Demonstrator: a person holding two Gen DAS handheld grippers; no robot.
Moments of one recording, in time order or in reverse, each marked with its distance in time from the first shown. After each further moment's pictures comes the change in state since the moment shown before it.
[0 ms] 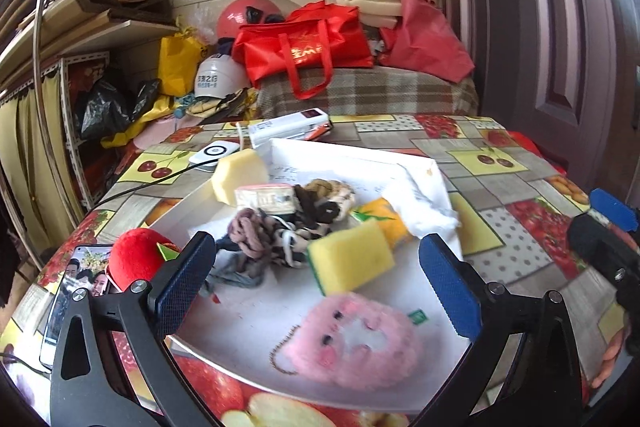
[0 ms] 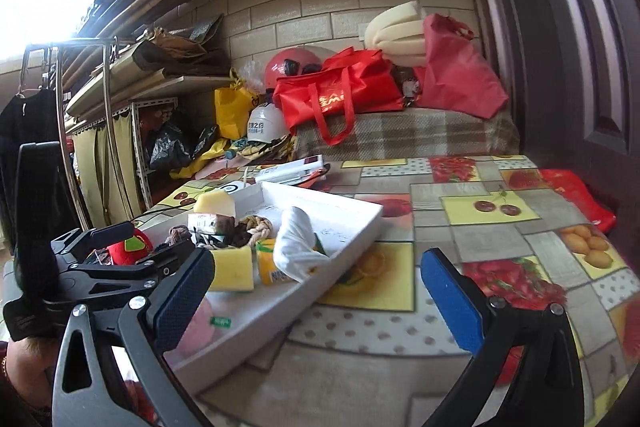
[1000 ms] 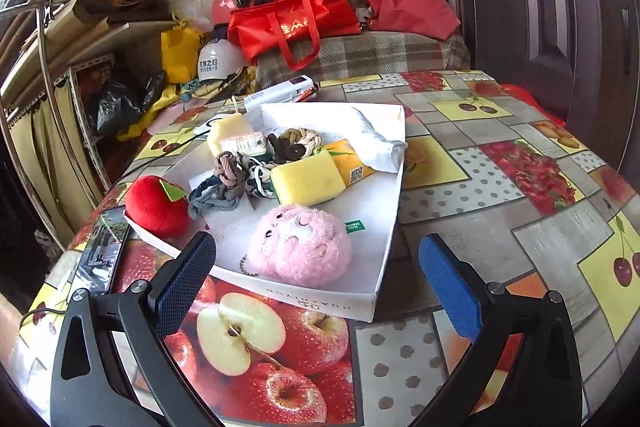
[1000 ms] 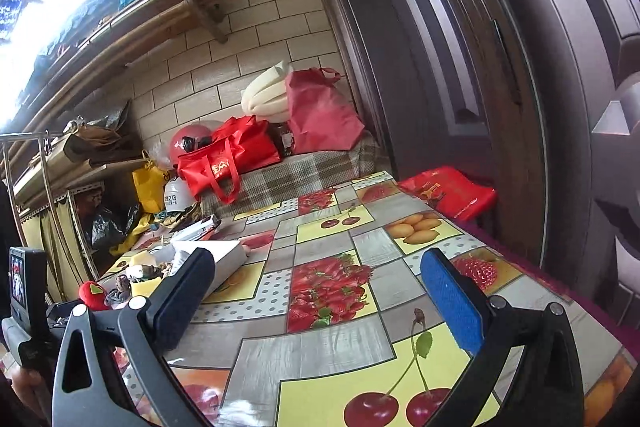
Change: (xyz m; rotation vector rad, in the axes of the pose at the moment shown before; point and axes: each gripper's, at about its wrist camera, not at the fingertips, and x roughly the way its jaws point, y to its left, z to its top) left arm -0.044 -0.052 -0.031 0.081 0.107 0.082; right arm -0.158 -0.107 -0.025 0.234 -0.193 -0.286
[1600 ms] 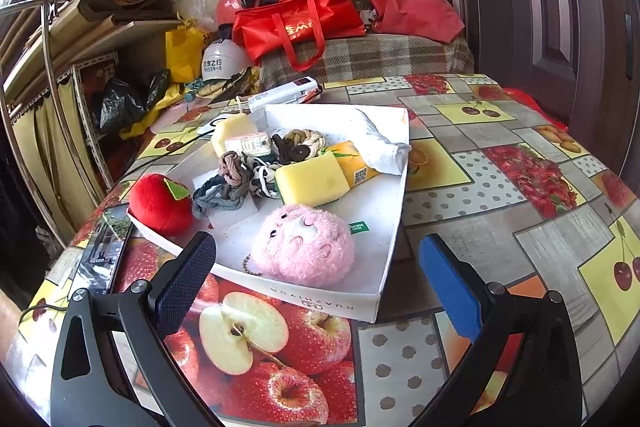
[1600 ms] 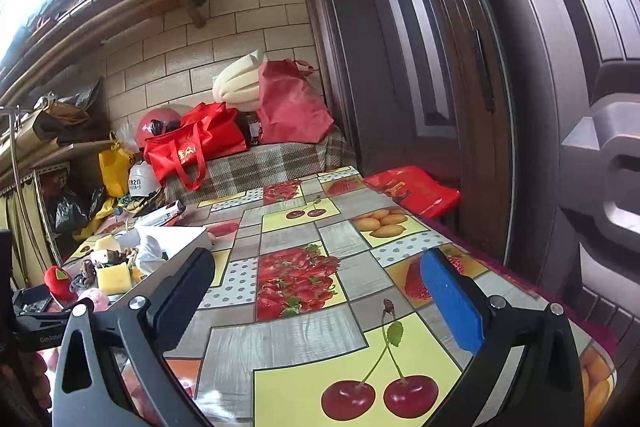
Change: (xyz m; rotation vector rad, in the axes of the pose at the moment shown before) left arm 0.000 0.002 0.001 -0.017 0.000 0.013; right arm -0.007 0.013 -0.007 -0.060 0.024 -0.155
